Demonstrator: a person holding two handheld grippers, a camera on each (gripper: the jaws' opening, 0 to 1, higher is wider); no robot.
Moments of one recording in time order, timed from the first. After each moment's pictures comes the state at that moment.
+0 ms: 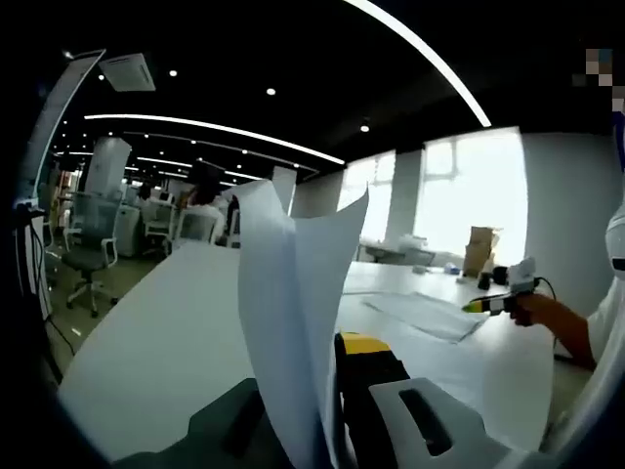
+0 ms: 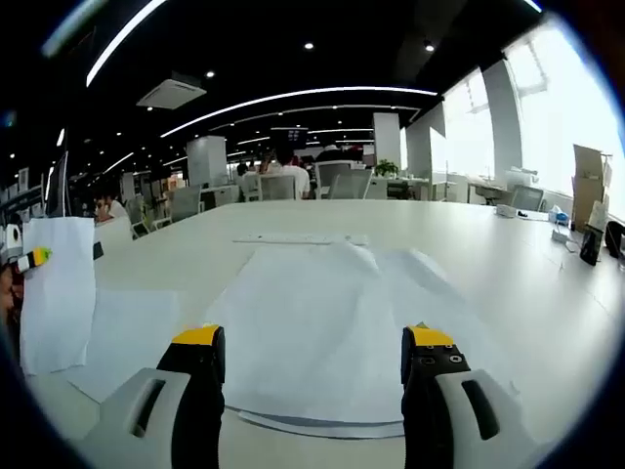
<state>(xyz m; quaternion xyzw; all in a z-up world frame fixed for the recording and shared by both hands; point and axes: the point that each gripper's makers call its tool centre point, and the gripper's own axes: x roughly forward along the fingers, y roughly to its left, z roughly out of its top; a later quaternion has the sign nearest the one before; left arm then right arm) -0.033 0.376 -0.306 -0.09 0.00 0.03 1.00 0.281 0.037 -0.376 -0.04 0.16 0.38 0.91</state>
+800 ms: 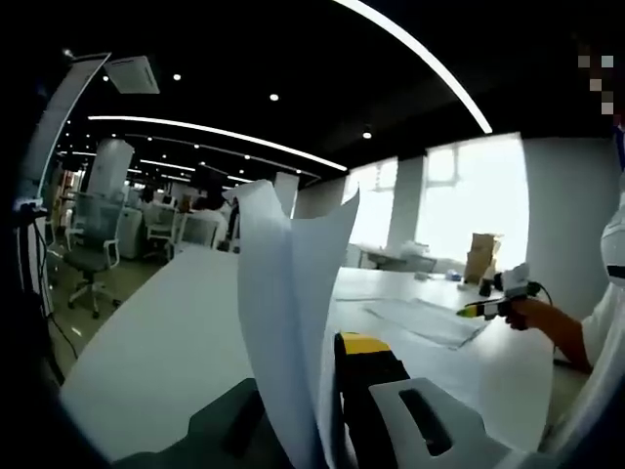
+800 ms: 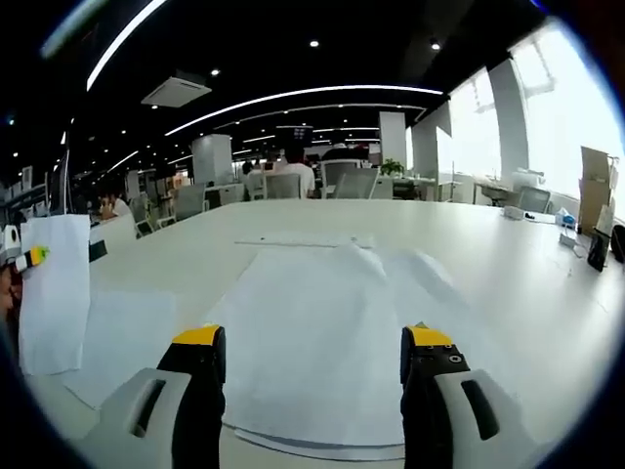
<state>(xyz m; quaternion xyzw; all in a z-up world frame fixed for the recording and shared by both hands) -0.038 0.380 -0.300 -0.10 -0.02 0.03 0.99 0.291 0.050 -0.372 -0.04 0.16 0.39 0.90</state>
